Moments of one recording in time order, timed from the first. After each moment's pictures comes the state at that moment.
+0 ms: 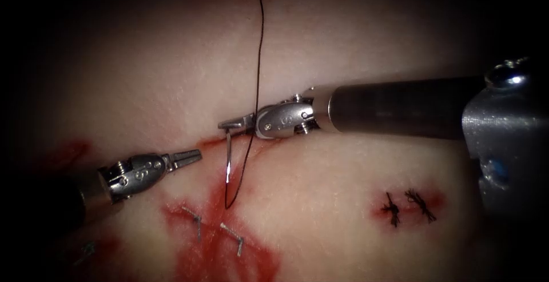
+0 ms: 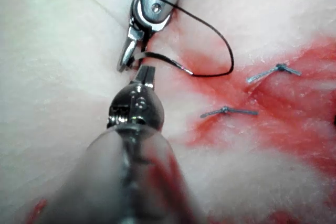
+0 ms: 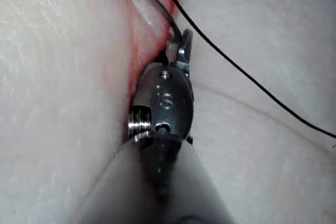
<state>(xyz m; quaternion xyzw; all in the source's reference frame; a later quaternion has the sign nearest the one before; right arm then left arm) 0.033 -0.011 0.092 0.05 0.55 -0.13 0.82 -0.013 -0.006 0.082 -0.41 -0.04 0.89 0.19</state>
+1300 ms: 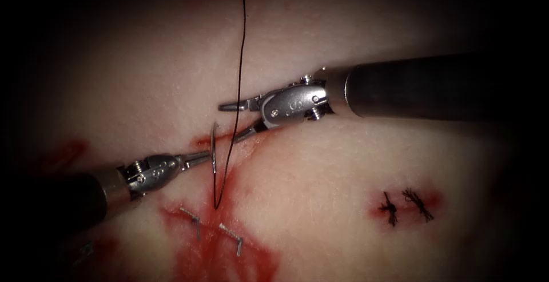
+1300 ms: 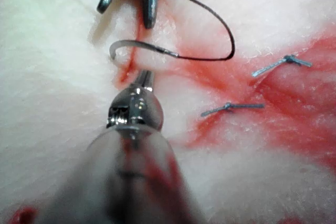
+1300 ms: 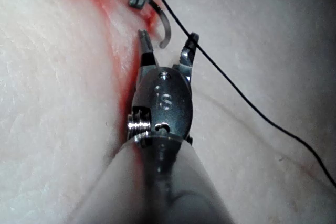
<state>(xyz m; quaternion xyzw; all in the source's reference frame) 0.035 -0.009 0.082 0.01 0.60 -0.12 0.79 -0.014 -0.007 0.088 -0.39 -0.05 0.90 0.20</state>
